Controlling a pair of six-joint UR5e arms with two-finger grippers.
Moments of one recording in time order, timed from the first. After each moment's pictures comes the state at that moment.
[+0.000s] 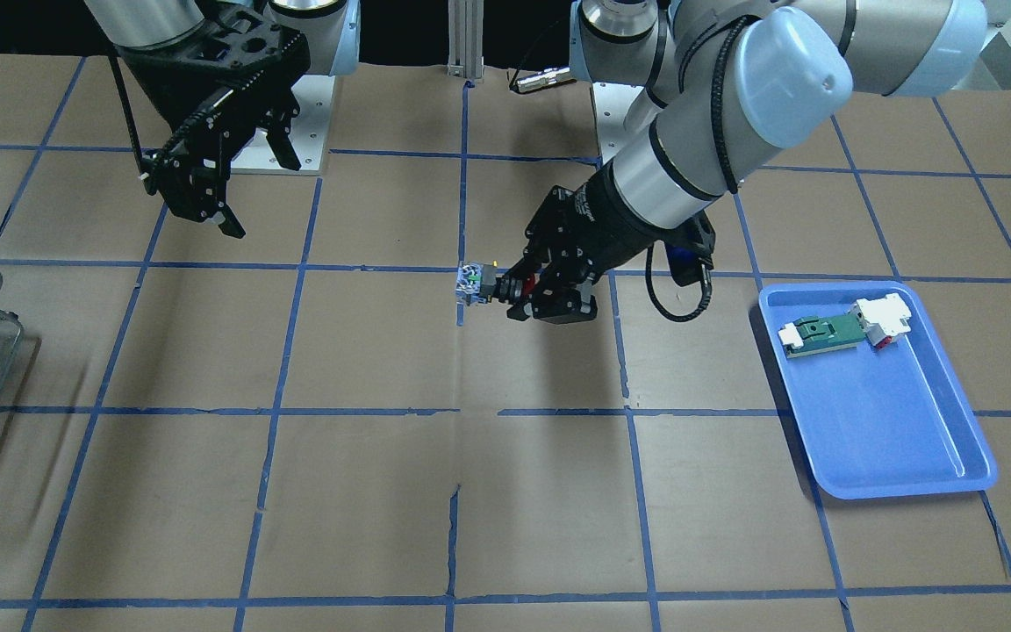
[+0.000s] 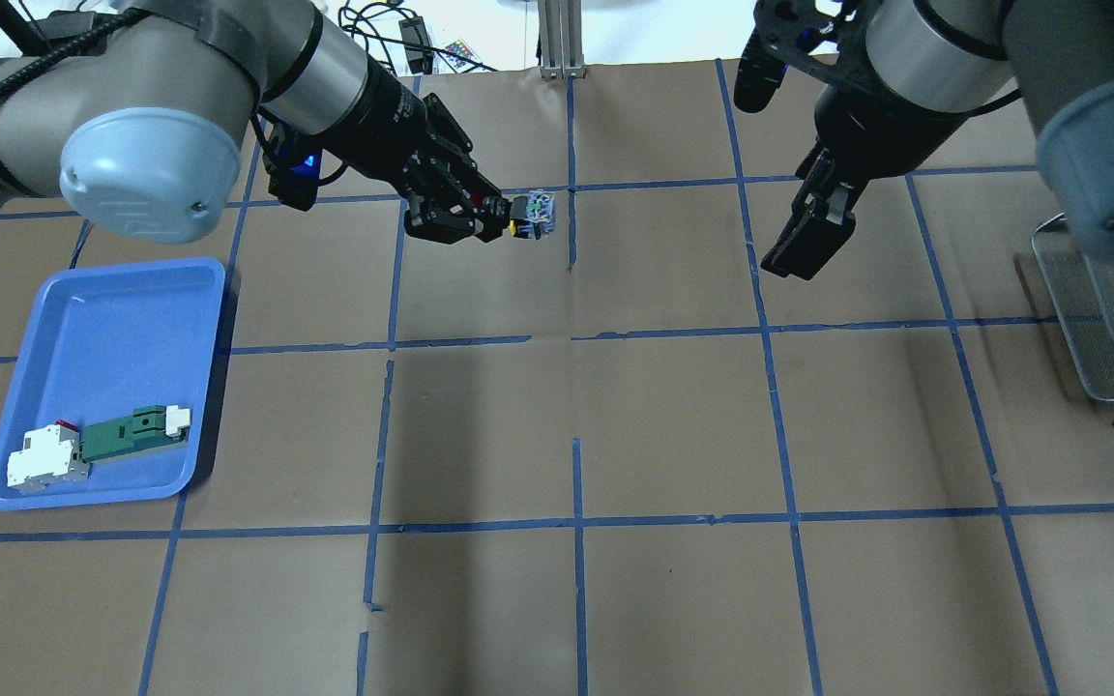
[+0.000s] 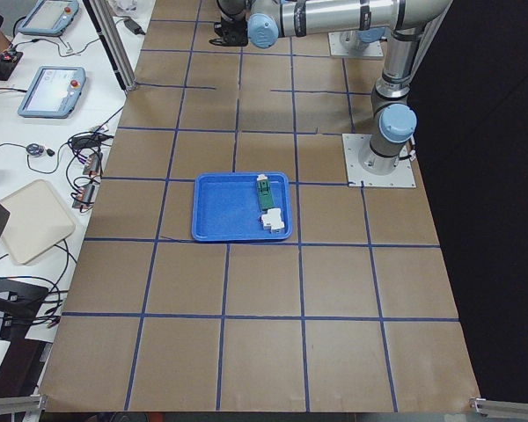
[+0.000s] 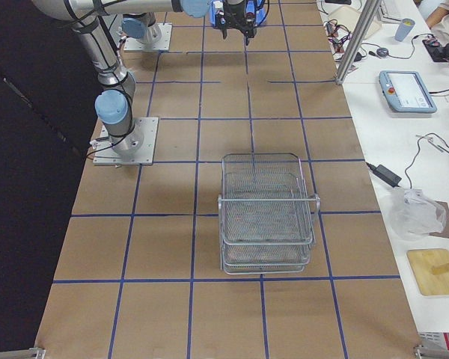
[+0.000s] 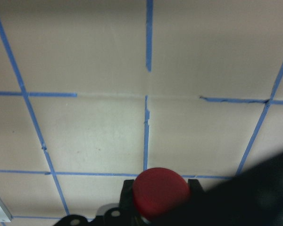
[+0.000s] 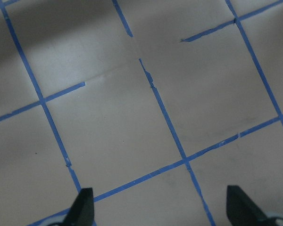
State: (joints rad) left arm -1.67 -1.73 -1.60 -1.31 1.05 -1.76; right arm 1.61 -1.65 1.65 -1.69 -1.41 -1.16
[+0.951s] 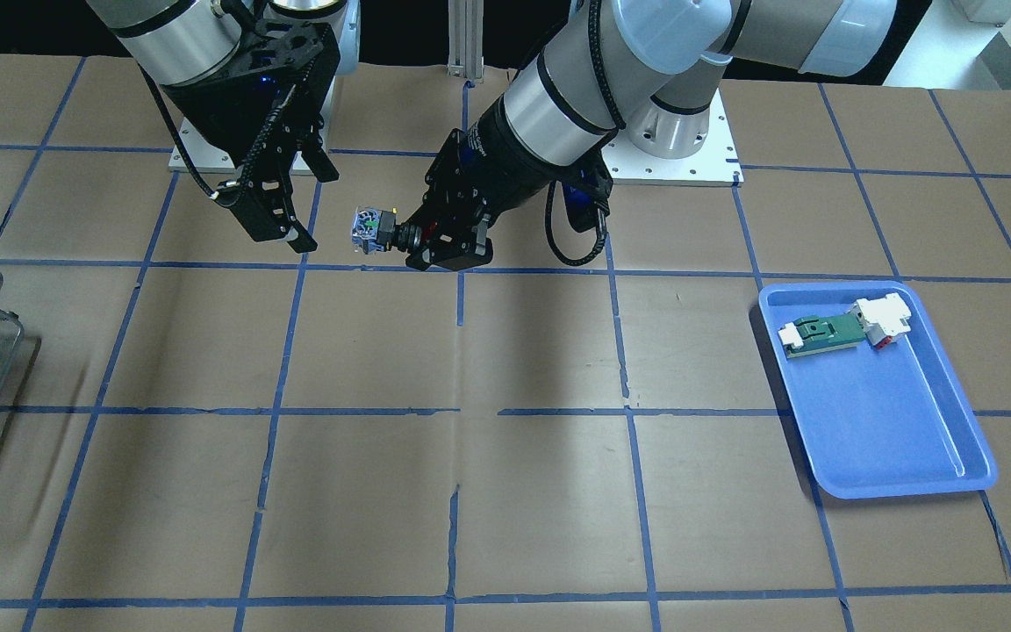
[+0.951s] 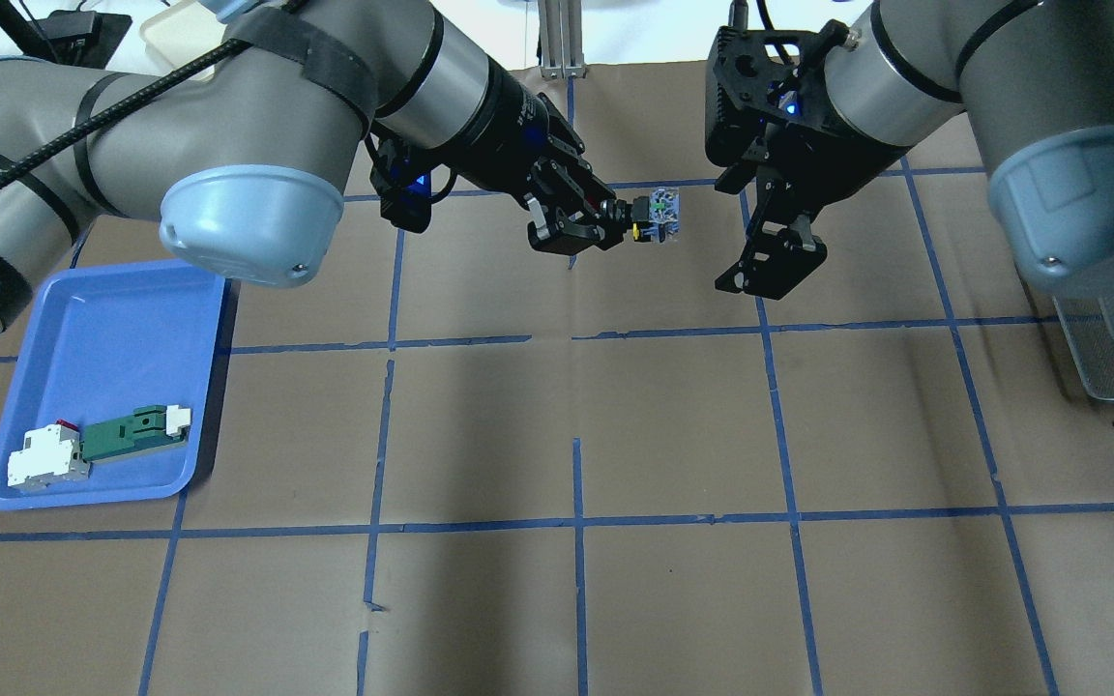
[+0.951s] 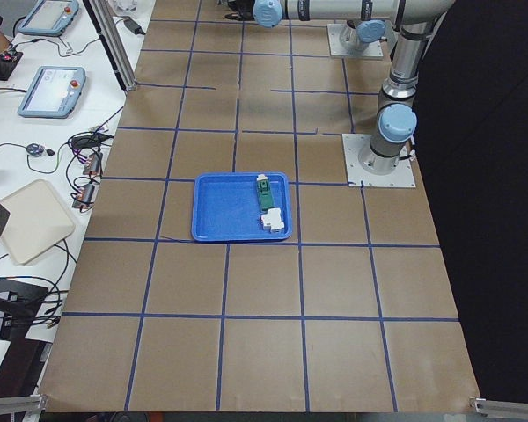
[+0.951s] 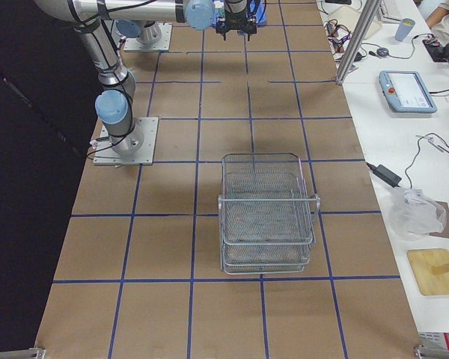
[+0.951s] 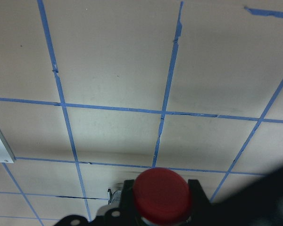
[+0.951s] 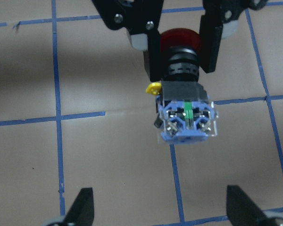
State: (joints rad) left arm -1.81 -1.71 -1.60 -1.20 0.99 -1.96; right arm 1.61 -1.65 1.70 -1.73 -1.22 -1.44
